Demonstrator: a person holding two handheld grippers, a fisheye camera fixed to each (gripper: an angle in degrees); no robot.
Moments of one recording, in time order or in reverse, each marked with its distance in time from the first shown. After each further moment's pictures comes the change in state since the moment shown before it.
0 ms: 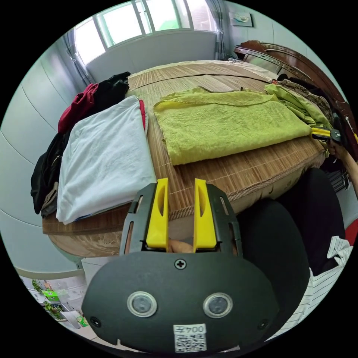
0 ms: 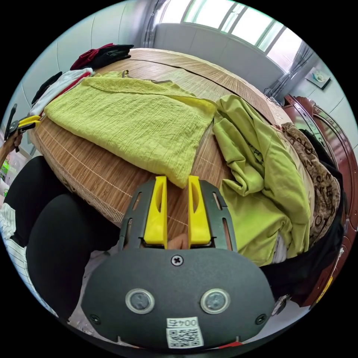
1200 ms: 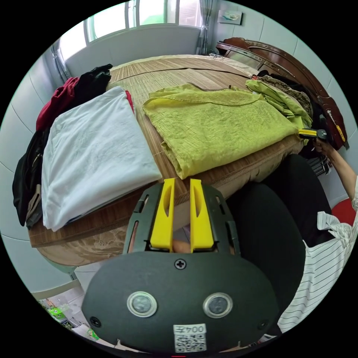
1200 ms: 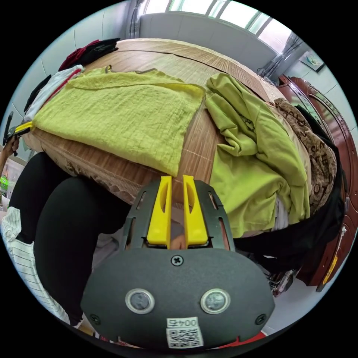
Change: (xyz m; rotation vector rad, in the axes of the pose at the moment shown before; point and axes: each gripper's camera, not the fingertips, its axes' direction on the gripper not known) left arm -0.121 -0.002 -0.027 -0.051 0.195 0.069; right arm 0.037 0.081 -0.044 -0.132 0.005 0.090
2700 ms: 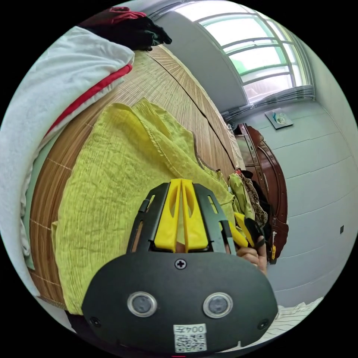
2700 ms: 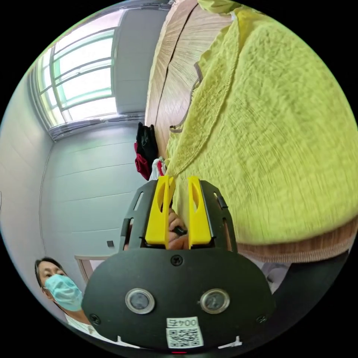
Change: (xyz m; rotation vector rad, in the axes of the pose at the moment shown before) left arm -0.281 -0.188 0.047 0.235 0.594 -0.702; right arm 0.075 -0.114 0.100 0.075 -1.285 0.846
